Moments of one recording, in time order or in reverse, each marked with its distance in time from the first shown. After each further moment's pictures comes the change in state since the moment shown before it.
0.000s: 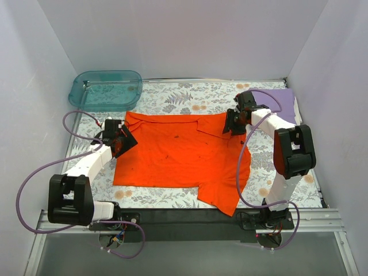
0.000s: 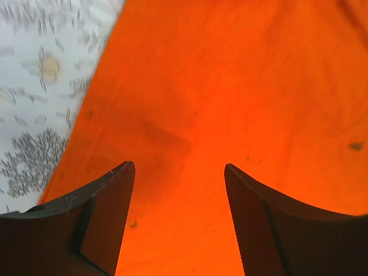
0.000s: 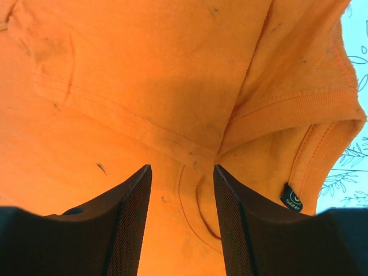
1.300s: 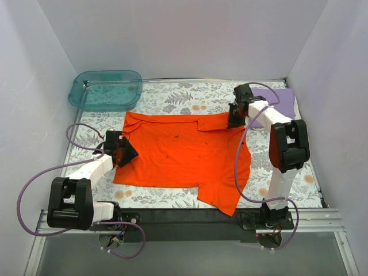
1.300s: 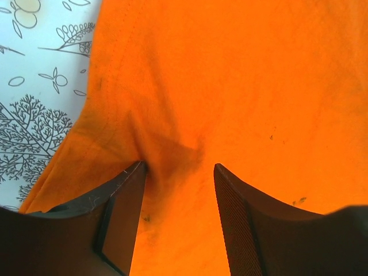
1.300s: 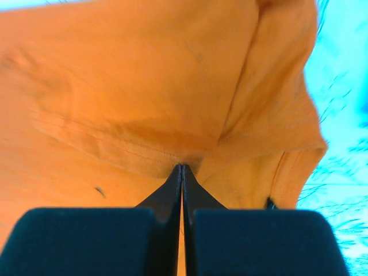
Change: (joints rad) left arm 0.002 -0.032 -0.194 0.101 0.103 -0.048; right arm 0.006 0.103 0.155 -0.107 0.082 -0.002
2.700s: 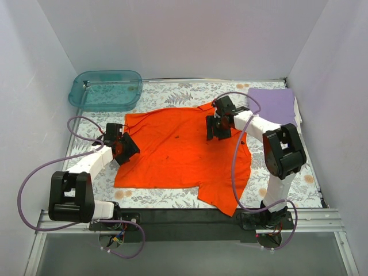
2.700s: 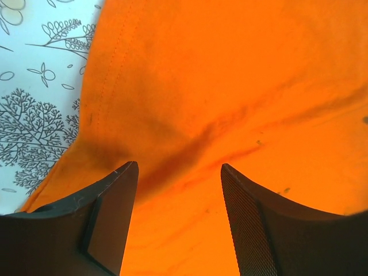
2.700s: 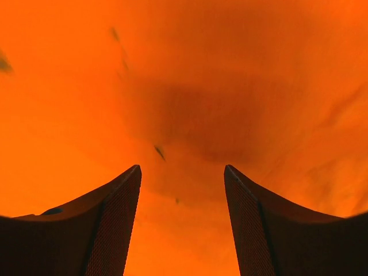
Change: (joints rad) left arm 0.002 0.045 0.147 -0.180 0.021 -0.003; right arm 0.185 -0.053 -0.069 0.087 -0.031 -0.058
